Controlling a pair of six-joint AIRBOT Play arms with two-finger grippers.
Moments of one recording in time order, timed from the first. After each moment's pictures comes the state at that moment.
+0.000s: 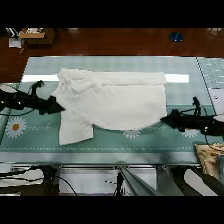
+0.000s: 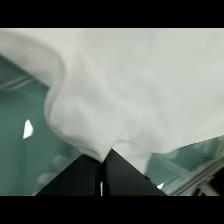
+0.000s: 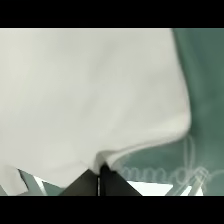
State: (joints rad) left arm 0.32 -1.45 0.95 0.77 -1.29 -1.12; right arm -0.39 -1.05 0.49 -0.61 1.08 1.17
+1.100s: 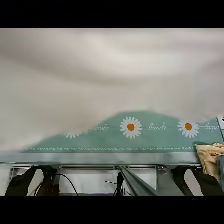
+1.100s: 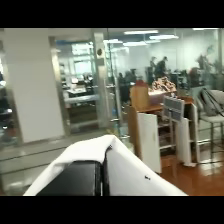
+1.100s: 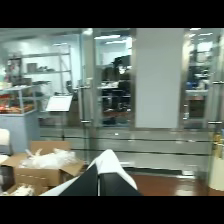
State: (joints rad) left arm 0.37 -0.65 2.10 0.85 -1.14 -1.38; right arm -0.37 -0.71 2.07 -0.92 1.13 1.51
